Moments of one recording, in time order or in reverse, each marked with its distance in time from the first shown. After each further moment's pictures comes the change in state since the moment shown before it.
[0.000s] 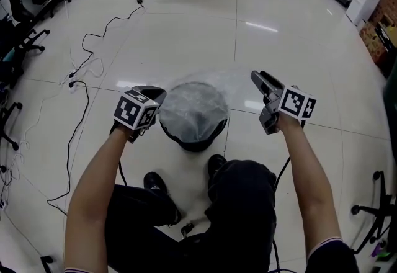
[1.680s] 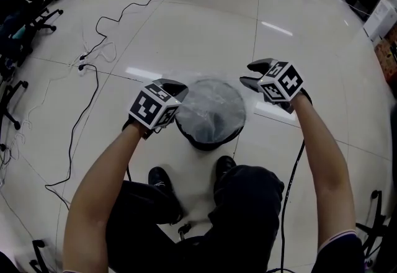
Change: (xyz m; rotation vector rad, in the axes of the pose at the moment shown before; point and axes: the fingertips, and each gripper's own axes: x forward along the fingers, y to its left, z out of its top) left arm -0.001 -0.012 0.008 0.011 -0.025 -0.035; right arm 0.098 0.043 -0.066 -0.892 0.726 0.134
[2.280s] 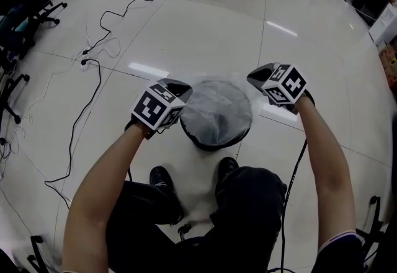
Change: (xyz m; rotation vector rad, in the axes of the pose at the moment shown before) left arm 0.004 0.009 -0.011 -0.011 0.008 0.002; right arm 0.022 0.006 -0.008 -0.068 0.067 0.065
